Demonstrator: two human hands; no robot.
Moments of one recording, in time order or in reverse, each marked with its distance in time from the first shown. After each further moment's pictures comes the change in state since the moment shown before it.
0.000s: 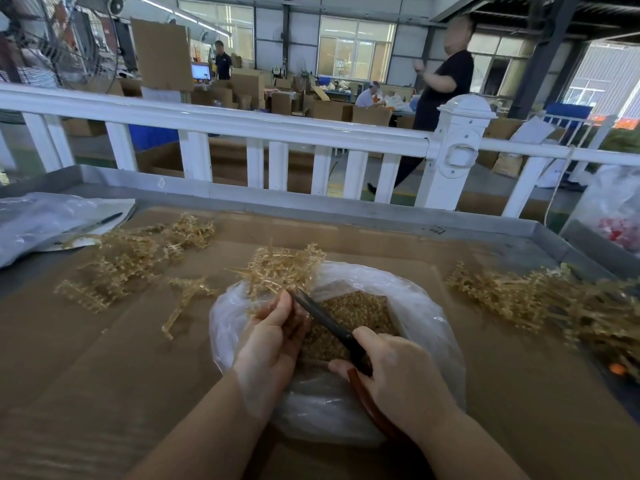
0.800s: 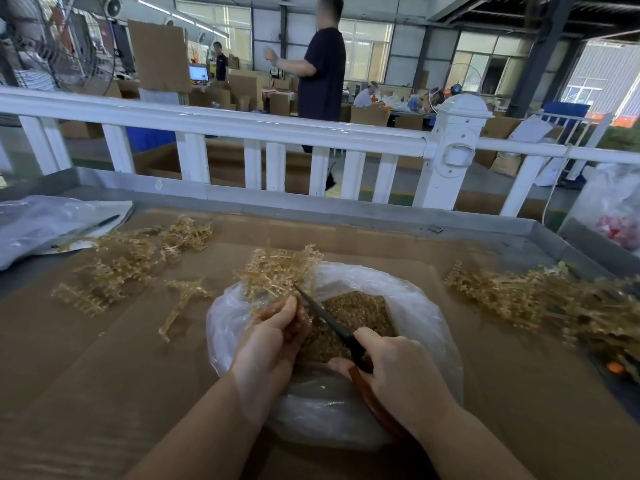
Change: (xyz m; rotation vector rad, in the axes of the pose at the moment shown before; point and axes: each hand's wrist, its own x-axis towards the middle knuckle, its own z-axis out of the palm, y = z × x) left_hand -0.003 0.000 0.000 0.101 -0.011 -0.022; right_hand 0.003 0.002 -0.003 0.062 -0.023 0.033
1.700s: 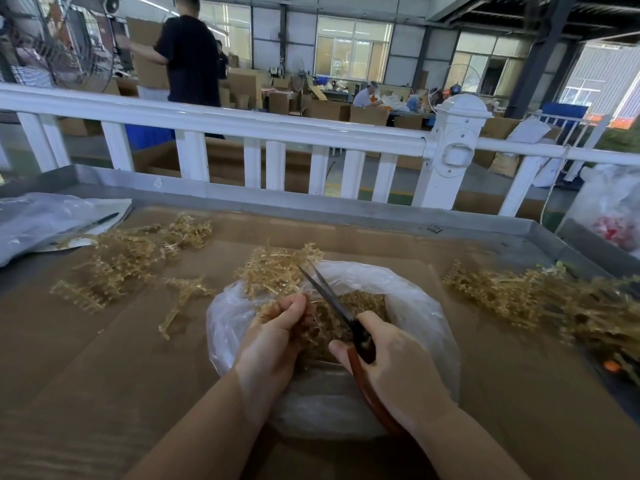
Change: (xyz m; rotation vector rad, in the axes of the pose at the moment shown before) left_hand -0.006 0.000 -0.001 0.088 -0.102 0.002; right_hand 0.001 -0.007 0.004 0.114 0.106 0.119
